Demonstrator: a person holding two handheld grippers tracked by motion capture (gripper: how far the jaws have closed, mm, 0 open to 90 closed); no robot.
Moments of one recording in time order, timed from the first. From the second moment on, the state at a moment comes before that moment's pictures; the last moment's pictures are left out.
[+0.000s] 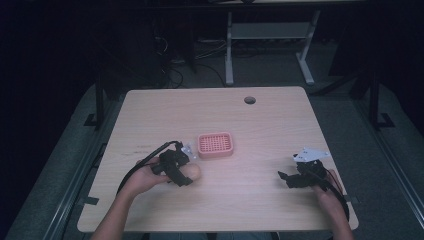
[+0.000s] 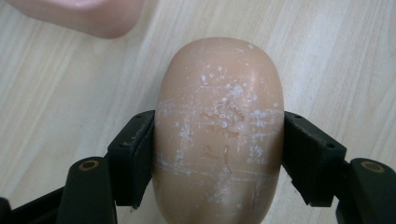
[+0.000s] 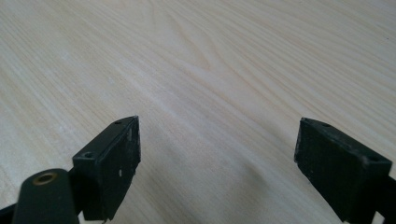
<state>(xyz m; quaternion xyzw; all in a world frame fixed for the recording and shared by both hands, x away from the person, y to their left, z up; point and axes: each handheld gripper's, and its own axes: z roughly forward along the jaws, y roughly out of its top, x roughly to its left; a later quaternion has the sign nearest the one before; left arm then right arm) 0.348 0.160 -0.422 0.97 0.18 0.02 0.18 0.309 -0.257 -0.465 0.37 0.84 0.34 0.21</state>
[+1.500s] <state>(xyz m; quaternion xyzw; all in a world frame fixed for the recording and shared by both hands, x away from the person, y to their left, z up) 0.388 0.129 -0.399 0.97 0.16 0.03 0.16 0.309 -0.260 -0.462 0.37 0.83 0.35 0.22</state>
